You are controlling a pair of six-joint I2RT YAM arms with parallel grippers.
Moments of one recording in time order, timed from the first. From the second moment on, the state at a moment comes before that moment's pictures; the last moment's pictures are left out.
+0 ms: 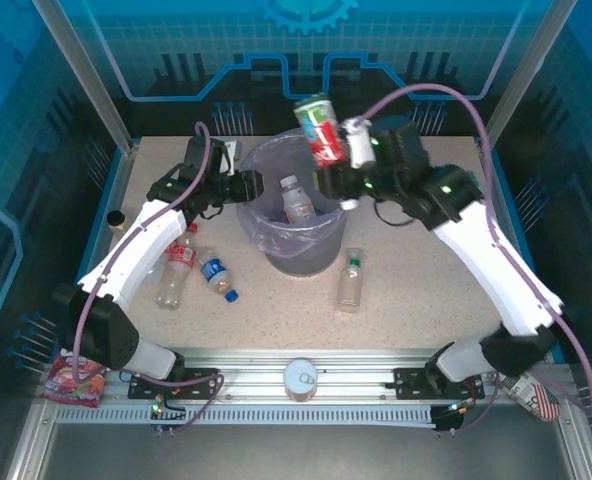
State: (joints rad) left arm -0.29 1.47 1.37 -0.61 0.15 -0.40; right arm 0.65 1.50 1.85 -0.92 -0.06 0.23
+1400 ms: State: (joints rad) left arm -0.32 1.47 1.36 -0.60 0.15 -0.40; right arm 0.67 1.66 1.76 -0.83 -0.10 0.23
